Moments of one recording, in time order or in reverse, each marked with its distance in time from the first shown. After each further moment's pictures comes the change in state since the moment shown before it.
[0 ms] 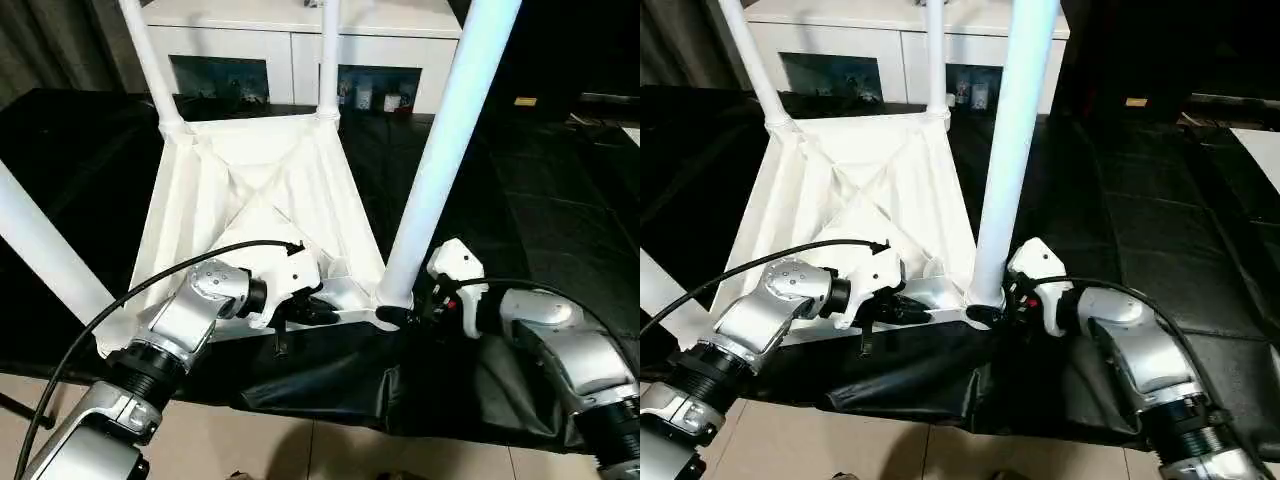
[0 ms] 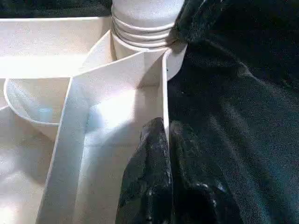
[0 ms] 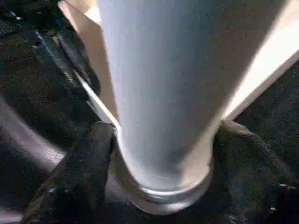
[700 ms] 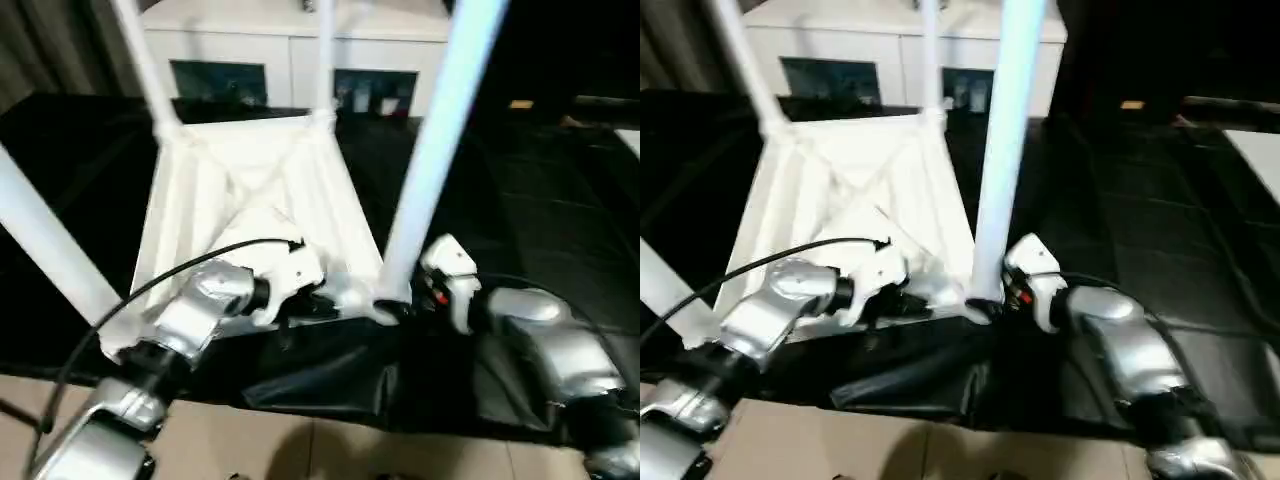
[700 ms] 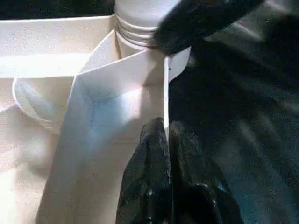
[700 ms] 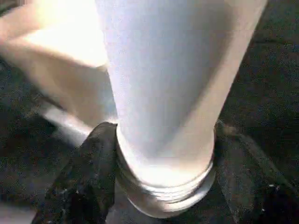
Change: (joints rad) left arm -0.096 -0.131 0.034 0.162 0.063 0.078 0.252; right arm -0.108 0.237 -0.081 0.190 -0.068 0.056 -0.426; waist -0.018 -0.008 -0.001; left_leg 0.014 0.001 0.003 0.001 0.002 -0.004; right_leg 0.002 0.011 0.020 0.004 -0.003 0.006
